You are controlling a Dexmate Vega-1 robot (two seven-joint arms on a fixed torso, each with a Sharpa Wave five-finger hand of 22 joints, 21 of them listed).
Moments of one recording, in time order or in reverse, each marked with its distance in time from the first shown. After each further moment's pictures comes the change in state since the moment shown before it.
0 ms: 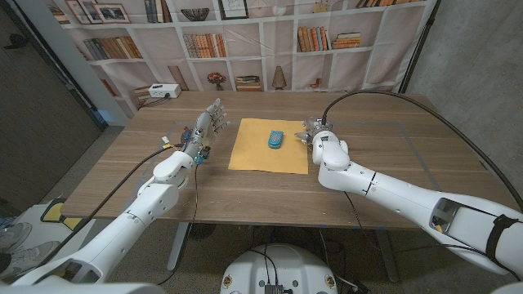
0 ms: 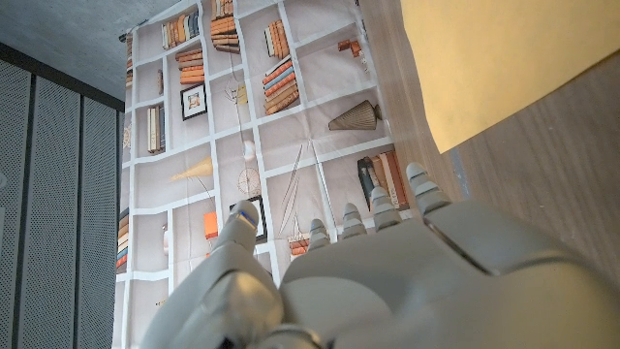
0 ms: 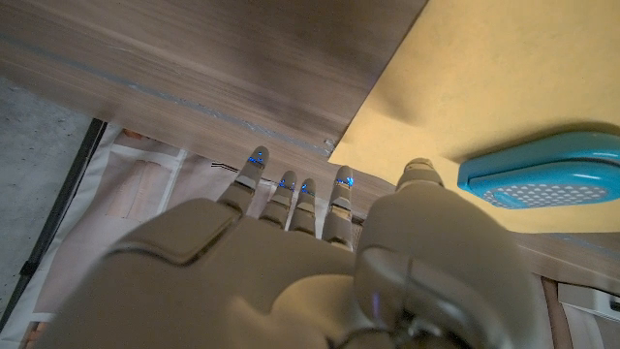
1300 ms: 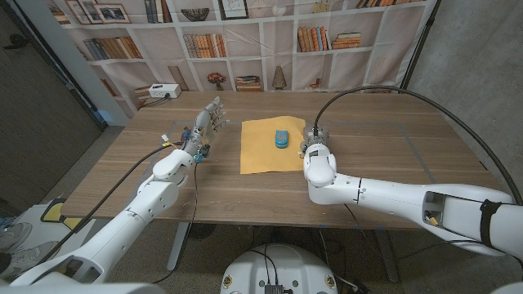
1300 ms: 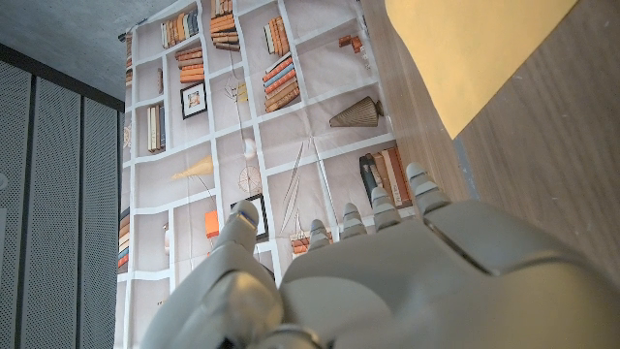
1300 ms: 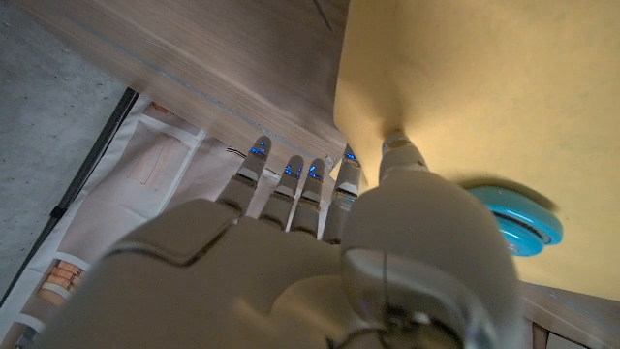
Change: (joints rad) left arm -0.016 -0.001 0.000 0.015 0.003 0.000 -0.004; left_hand 0.000 0.000 0.008 -0.008 0.000 -0.011 0.000 0.000 0.000 0.000 0.000 0.000 0.000 0.000 0.000 0.000 -0.002 0.000 0.000 0.000 0.000; right arm 0.112 0.023 -0.291 0.060 0.051 -0.207 -0.134; right_hand 0.298 0.052 0.119 -0.198 0.090 0.317 -0.009 0.140 0.000 0.291 -0.098 0.079 -0.026 0.210 -0.072 0.070 -0.065 0.168 -0.064 -0.031 0.000
